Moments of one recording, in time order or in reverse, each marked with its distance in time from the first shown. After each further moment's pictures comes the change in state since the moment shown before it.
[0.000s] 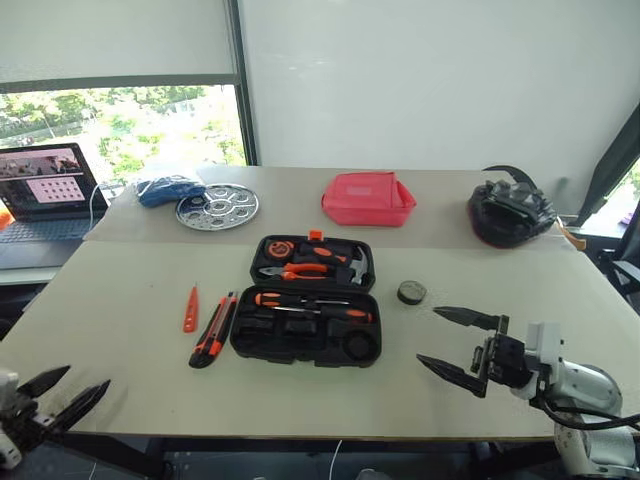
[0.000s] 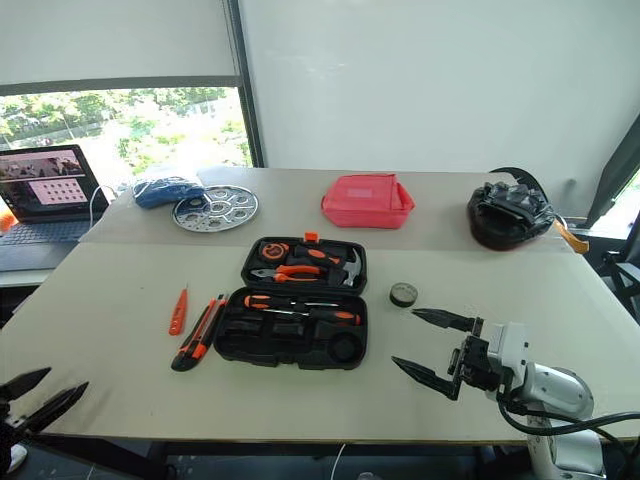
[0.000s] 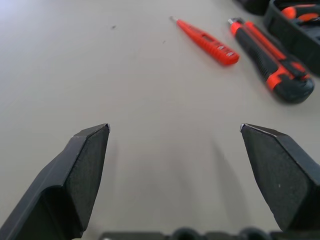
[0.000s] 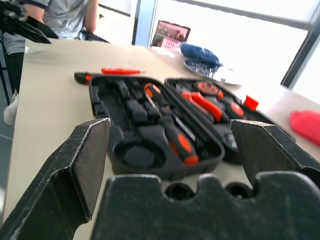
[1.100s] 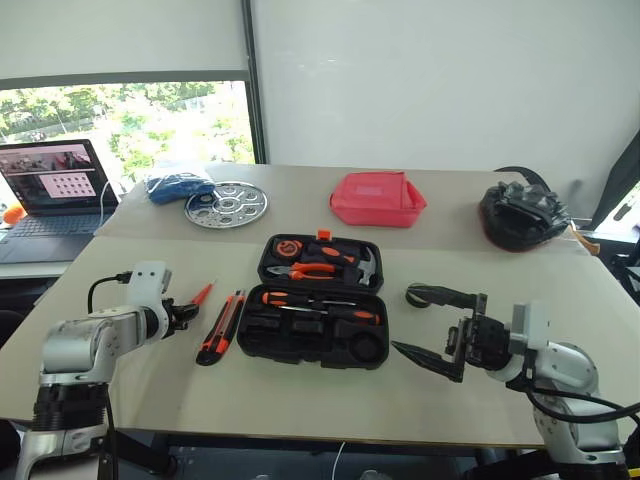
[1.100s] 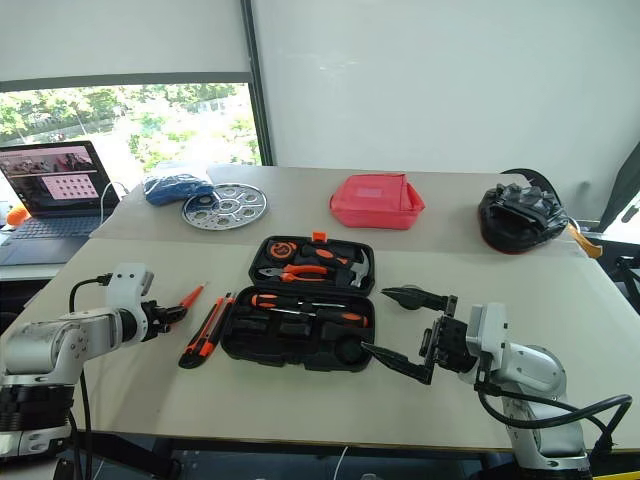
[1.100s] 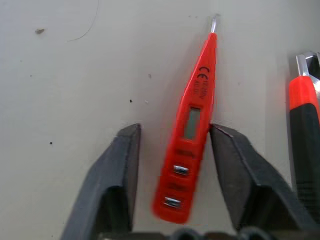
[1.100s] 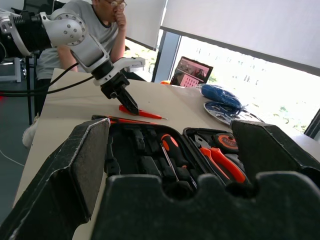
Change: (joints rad) left arm -0.789 -0.095 -0.453 0.044 0.145 0.840 0.660; right arm -0.040 -0.014 0.107 -0.133 0.046 0.059 -0.102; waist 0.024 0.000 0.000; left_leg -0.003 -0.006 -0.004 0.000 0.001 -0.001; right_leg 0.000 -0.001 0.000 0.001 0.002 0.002
